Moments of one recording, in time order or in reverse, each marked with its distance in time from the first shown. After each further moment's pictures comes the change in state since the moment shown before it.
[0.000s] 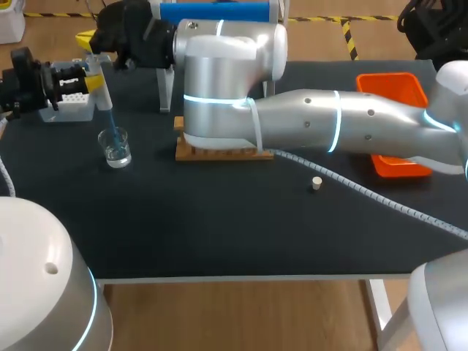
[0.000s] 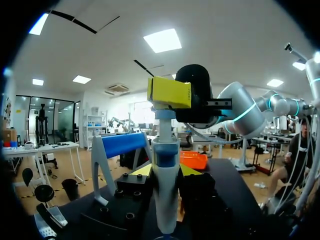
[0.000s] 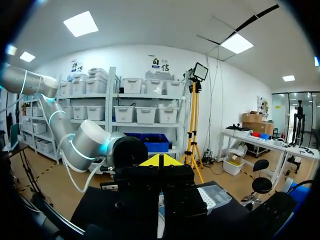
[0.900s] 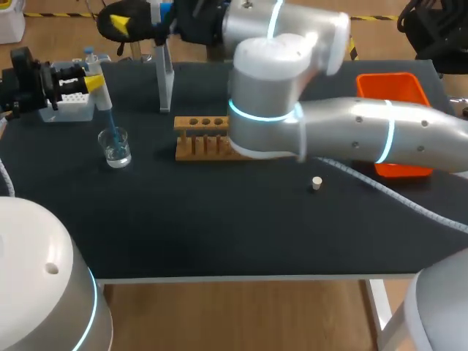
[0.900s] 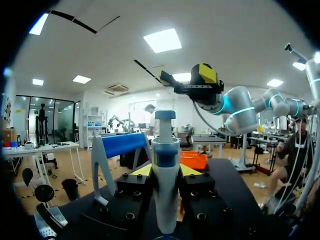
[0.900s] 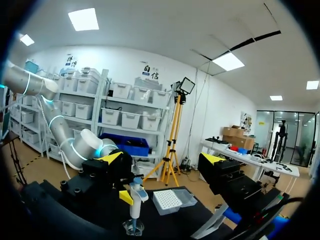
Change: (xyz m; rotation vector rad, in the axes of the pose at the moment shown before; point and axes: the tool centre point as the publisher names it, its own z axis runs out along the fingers) left arm 0.000 -0.001 0.000 -0.001 0.000 0.000; right arm -0.025 0.063 -0.108 -0.031 -0.156 -0.113
